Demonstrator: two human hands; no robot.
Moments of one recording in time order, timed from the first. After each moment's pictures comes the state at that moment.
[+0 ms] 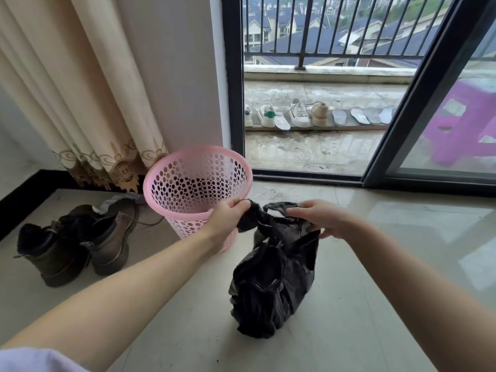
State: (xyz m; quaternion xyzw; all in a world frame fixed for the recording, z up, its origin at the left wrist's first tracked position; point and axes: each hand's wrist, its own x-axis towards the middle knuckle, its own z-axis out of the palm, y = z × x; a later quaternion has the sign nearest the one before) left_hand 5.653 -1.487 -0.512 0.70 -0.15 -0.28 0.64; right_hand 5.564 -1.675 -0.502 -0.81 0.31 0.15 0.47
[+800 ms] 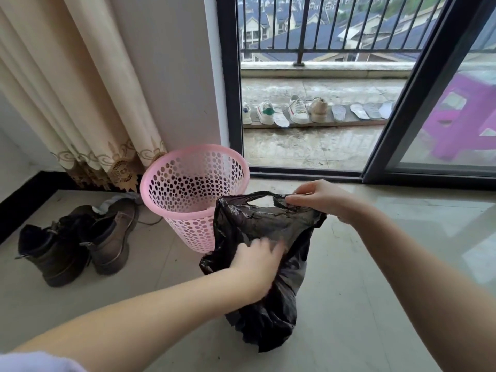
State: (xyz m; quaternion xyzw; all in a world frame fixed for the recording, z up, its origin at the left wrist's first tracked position) left_hand 5.575 -1.496 -0.537 0.86 -0.47 -0.10 -0.14; right_hand 5.564 -1.686 -0.482 -0.87 0.19 0.04 0.45
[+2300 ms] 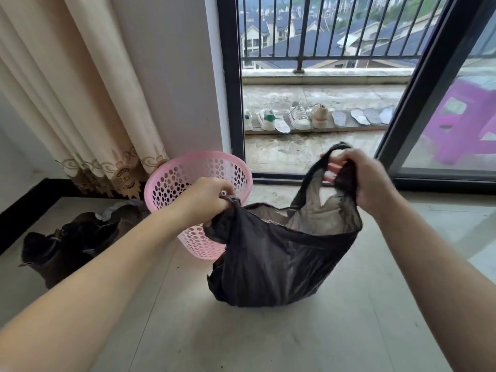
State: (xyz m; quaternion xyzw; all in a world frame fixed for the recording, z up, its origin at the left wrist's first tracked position) left_hand 5.683 -1.457 -0.443 0.89 -0.39 -0.09 0.20; right_hand 5.559 -1.711 -0.445 -0.51 0.24 -0.23 0.79
